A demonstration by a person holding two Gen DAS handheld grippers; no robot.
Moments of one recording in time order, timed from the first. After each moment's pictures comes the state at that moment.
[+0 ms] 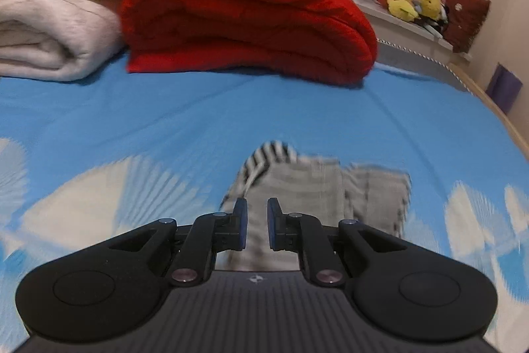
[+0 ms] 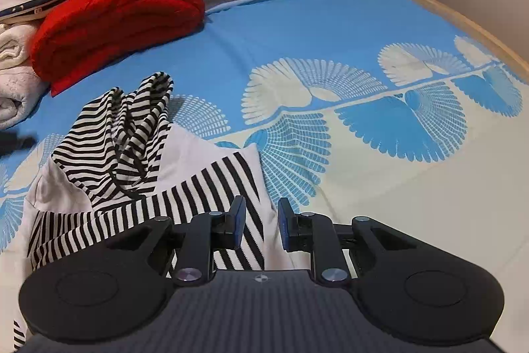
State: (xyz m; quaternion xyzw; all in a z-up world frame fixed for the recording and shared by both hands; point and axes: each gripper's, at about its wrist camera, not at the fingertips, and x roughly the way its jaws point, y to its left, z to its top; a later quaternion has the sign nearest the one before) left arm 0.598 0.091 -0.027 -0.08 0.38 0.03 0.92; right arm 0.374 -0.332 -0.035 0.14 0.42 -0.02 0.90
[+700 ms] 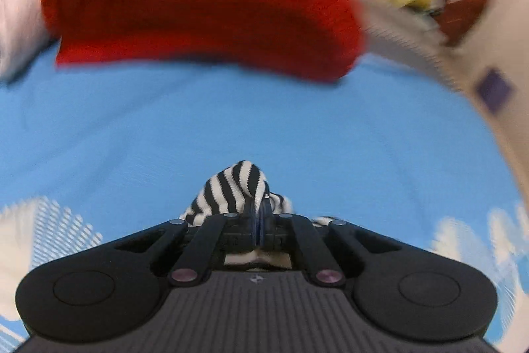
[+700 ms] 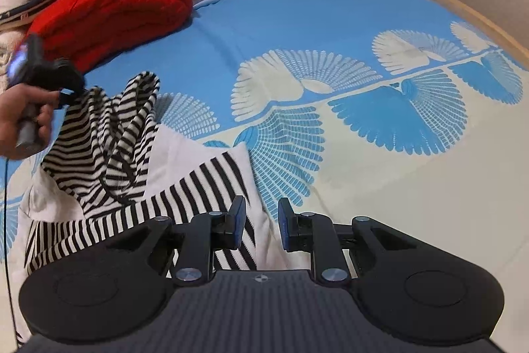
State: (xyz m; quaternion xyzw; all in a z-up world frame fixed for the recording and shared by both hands) left arm 0.692 0.069 -0.028 -0.10 0.40 -0.04 0.91; right arm 0.386 -0.343 -0.041 0.16 0.43 -0.03 0.89
